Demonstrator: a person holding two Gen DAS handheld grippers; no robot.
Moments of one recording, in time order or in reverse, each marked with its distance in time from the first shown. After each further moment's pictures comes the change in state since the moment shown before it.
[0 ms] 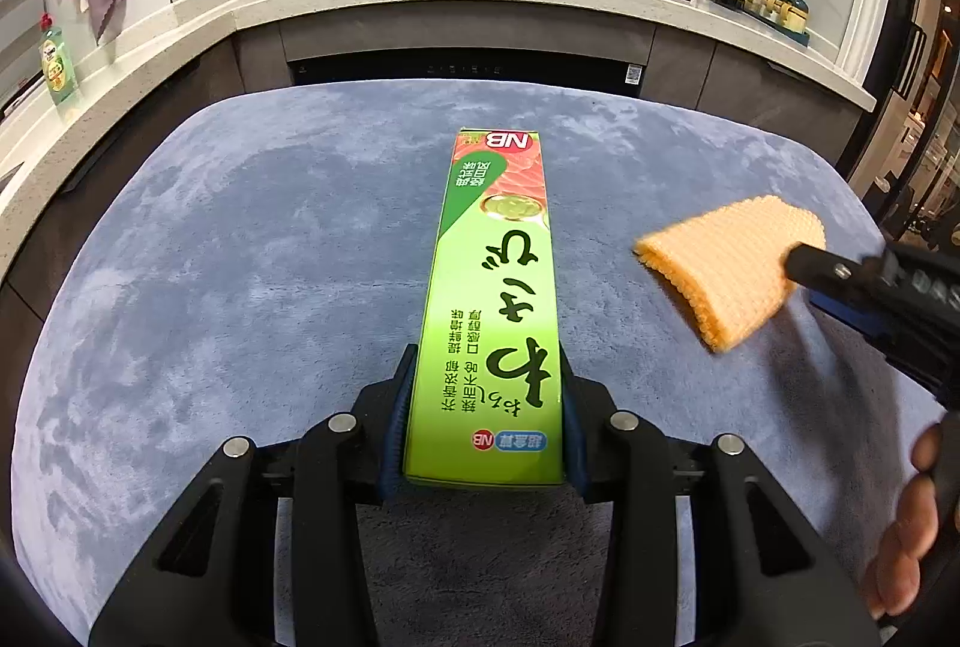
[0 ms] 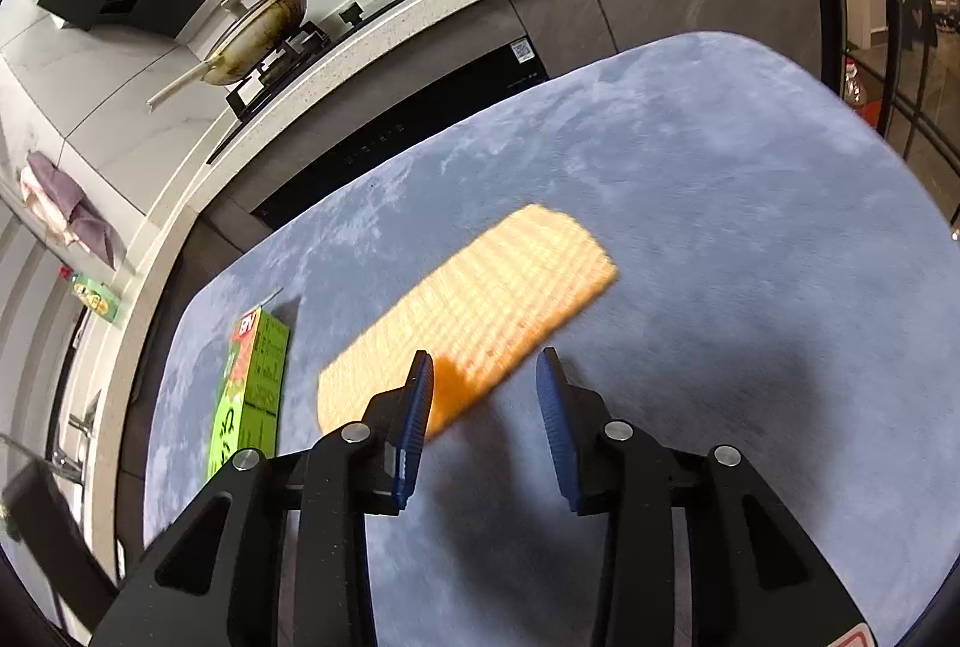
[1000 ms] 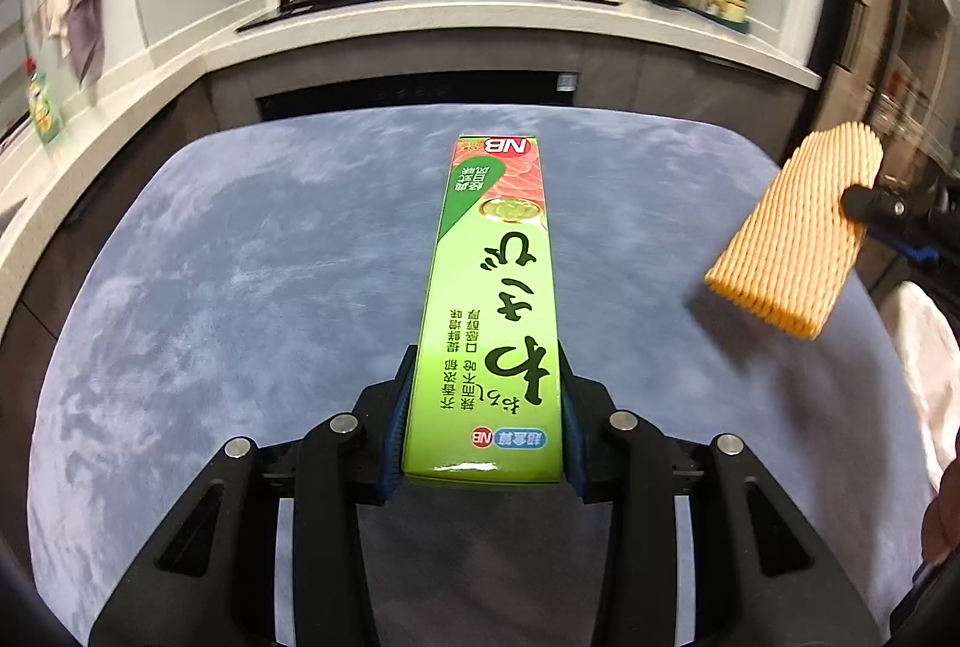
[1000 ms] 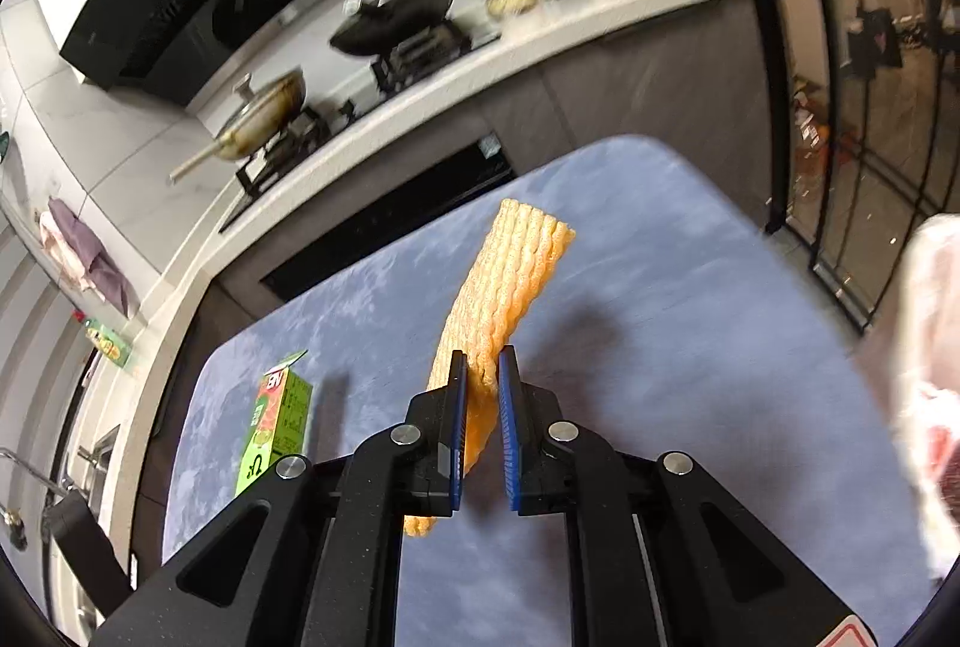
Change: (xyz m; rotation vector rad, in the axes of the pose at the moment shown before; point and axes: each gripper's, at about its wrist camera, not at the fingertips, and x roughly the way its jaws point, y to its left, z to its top) left arm -0.065 -0.045 -0.023 0.090 -0.042 -0.064; right arm -0.119 -0.033 -0.001 0.012 -0.197 -0.031
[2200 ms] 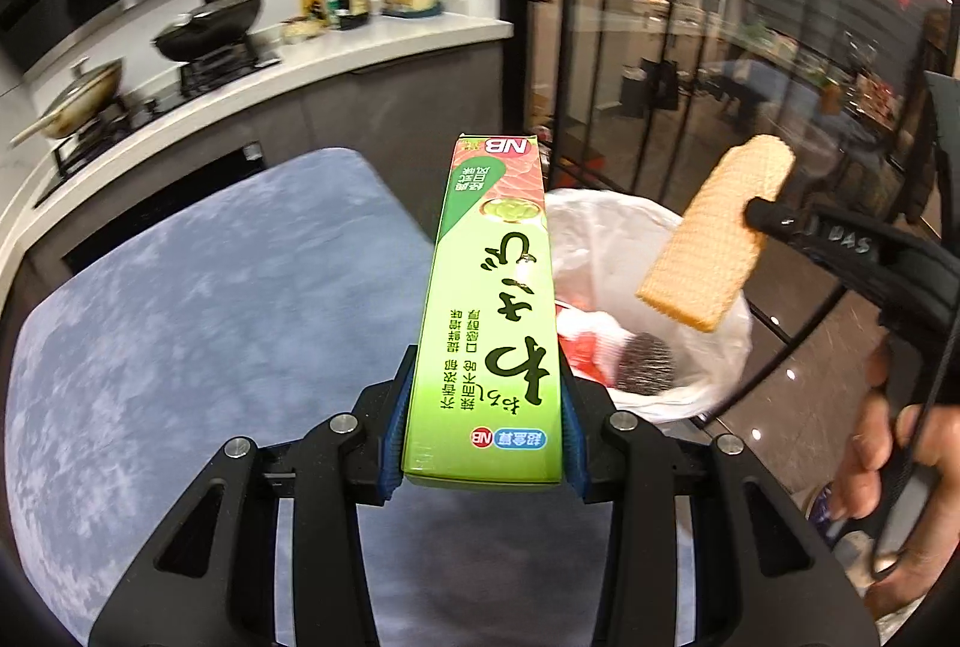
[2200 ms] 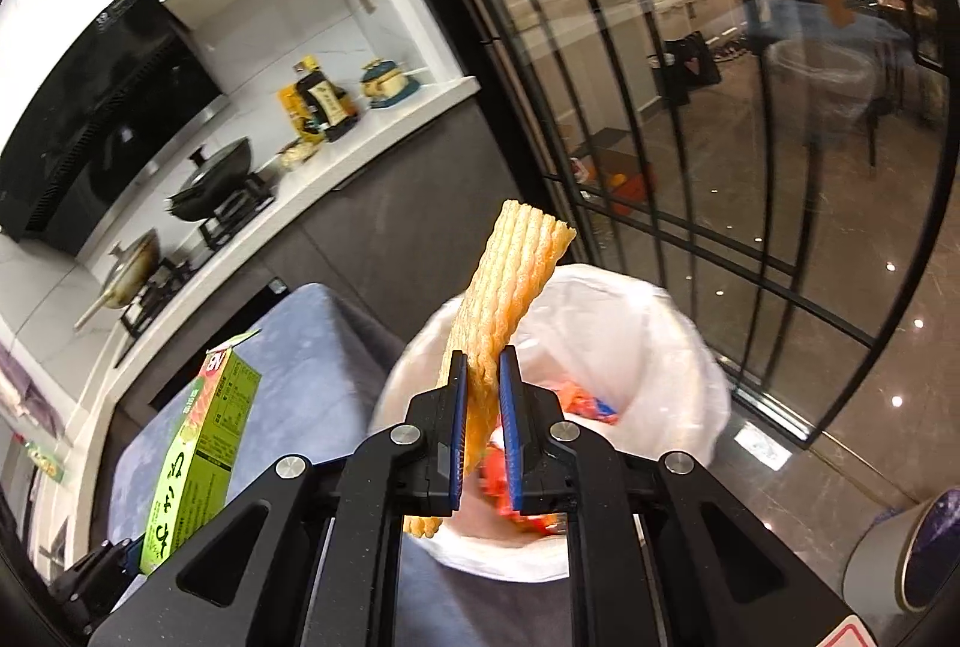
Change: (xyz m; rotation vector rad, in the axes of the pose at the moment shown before) left arm -0.121 -0.269 -0.051 0.396 -0.027 -0.345; right arm -0.216 -0.232 -0.014 0.203 -0.230 -0.295
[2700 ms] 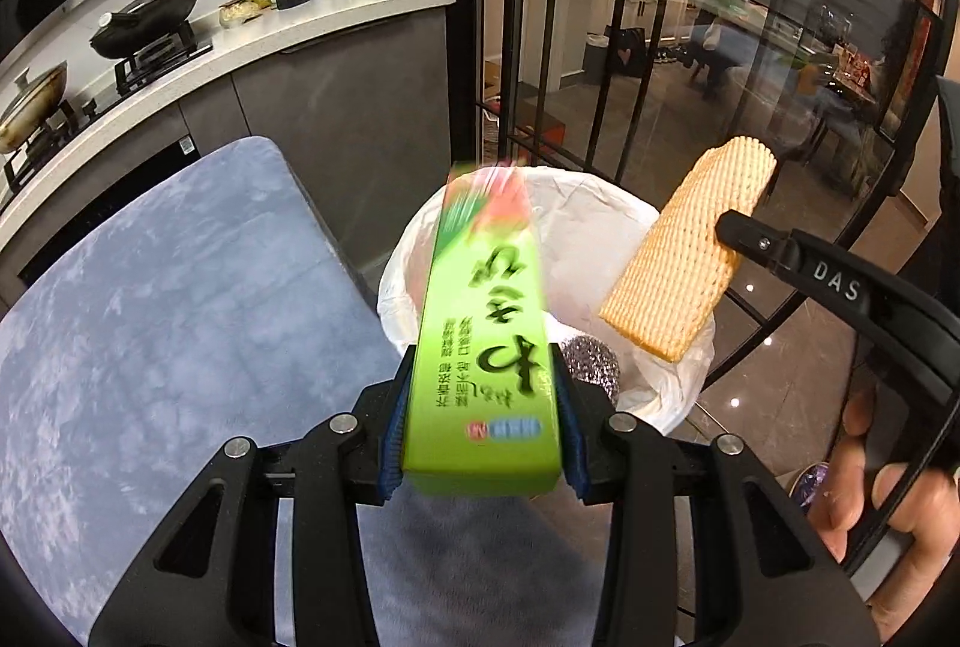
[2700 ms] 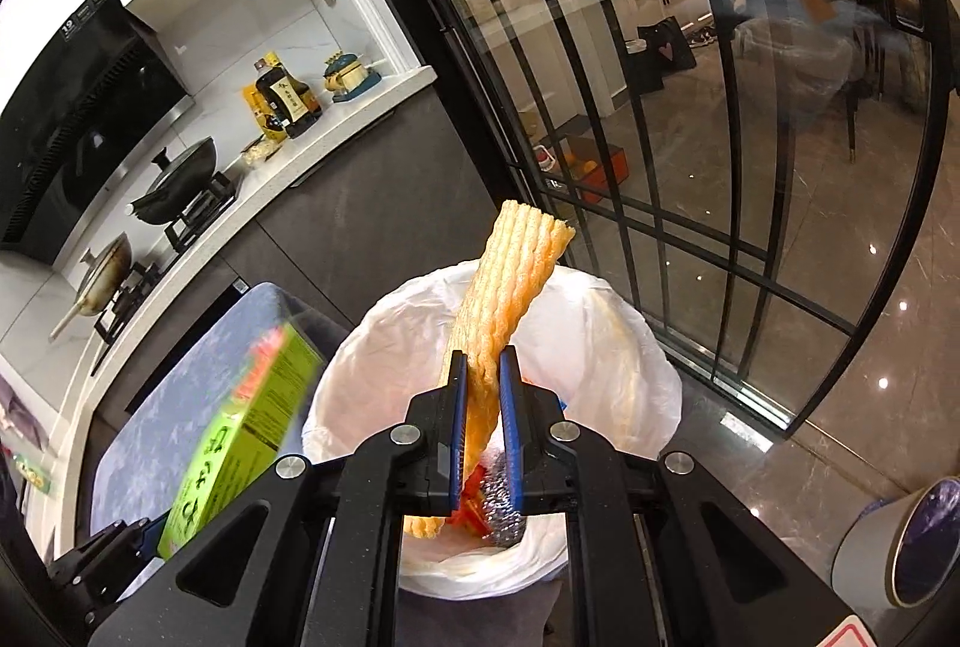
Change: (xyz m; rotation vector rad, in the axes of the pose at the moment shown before) left arm 0.051 -0.047 0.020 0.035 0.070 -0.061; right arm 0.015 -0.034 0.004 0.030 0.025 -0.045
